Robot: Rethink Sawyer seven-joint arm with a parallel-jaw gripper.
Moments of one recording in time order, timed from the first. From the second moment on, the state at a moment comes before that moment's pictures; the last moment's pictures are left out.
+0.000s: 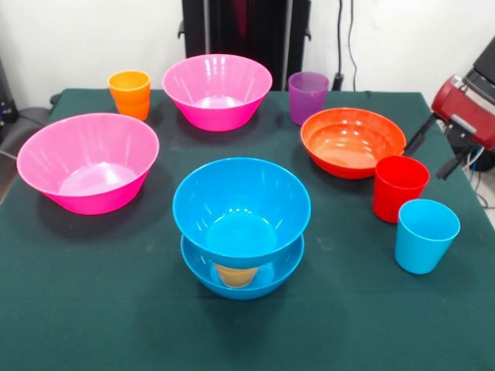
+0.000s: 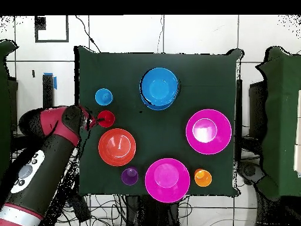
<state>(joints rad) 0.63 -0.11 -0.74 1.18 0.40 0.74 2.55</state>
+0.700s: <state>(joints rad) 0.61 -0.18 -0.73 1.19 0.41 0.70 2.55</state>
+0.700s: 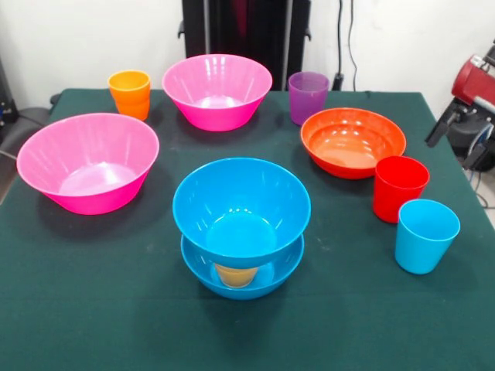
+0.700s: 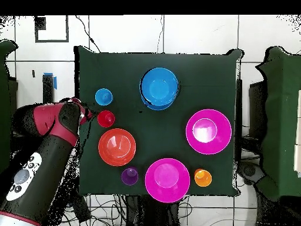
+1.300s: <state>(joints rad) 0.61 -0.13 -0.73 1.19 0.41 0.65 2.55</state>
